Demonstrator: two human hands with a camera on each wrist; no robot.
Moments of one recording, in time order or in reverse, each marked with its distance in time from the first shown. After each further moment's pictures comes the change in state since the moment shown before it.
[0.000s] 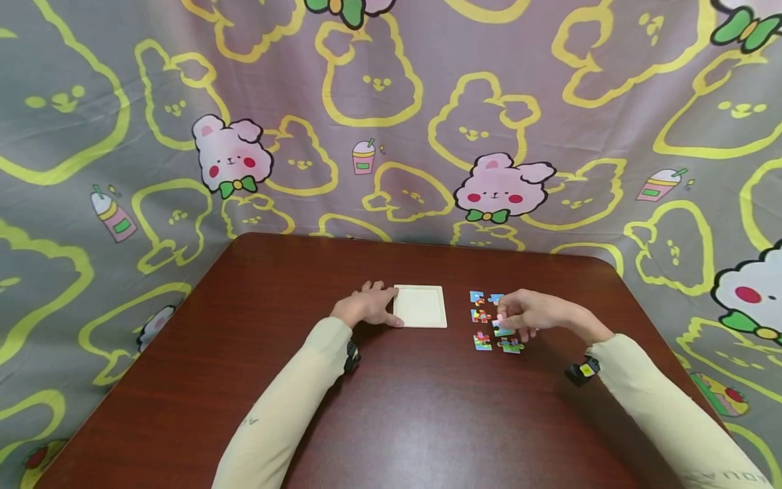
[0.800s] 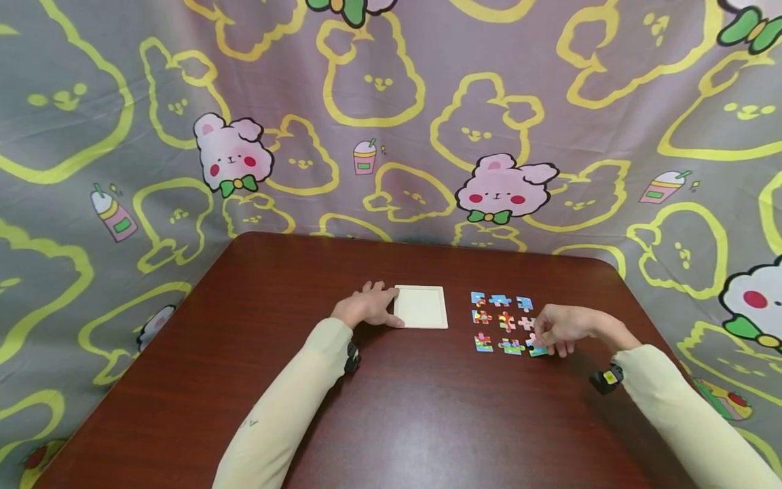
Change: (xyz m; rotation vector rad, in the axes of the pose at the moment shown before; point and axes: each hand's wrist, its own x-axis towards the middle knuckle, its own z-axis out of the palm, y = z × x) left_hand 0.001 0.001 -0.001 -0.003 -0.001 -0.006; right_hand -0.036 0.037 -0.007 -0.015 -0.091 0.210
